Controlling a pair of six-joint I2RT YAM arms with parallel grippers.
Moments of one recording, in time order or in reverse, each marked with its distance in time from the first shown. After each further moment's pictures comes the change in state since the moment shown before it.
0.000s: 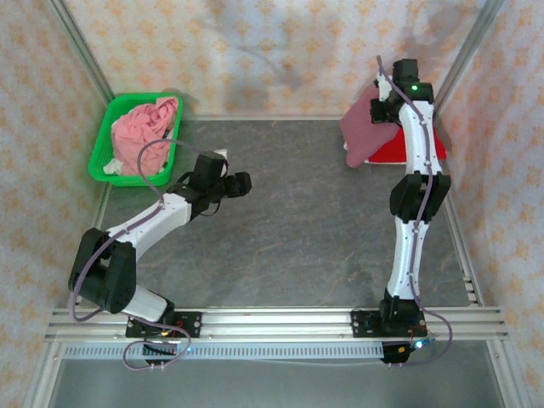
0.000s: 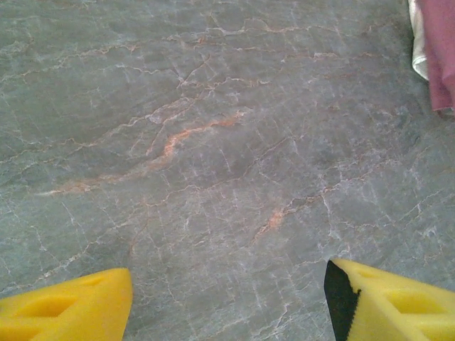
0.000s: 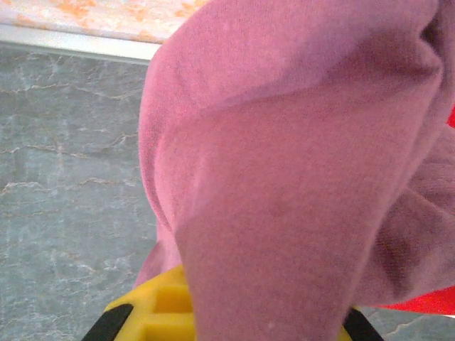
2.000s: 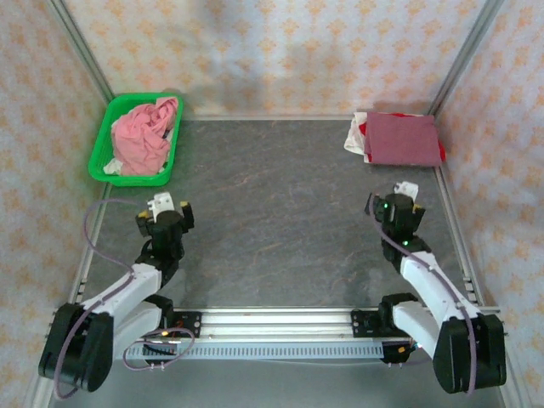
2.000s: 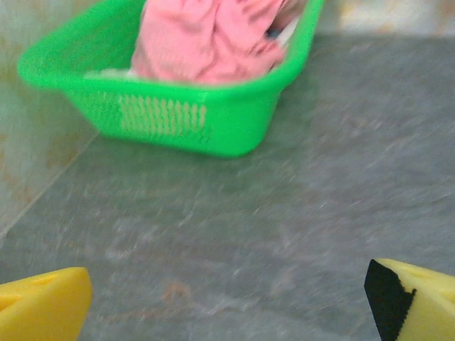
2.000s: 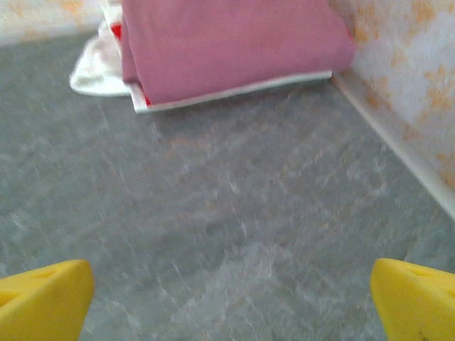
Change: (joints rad) left arm 0.201 -0.471 -0.753 0.546 -0.623 0.350; right arm 0.169 -1.428 -2.259 1.249 0.507 0.392
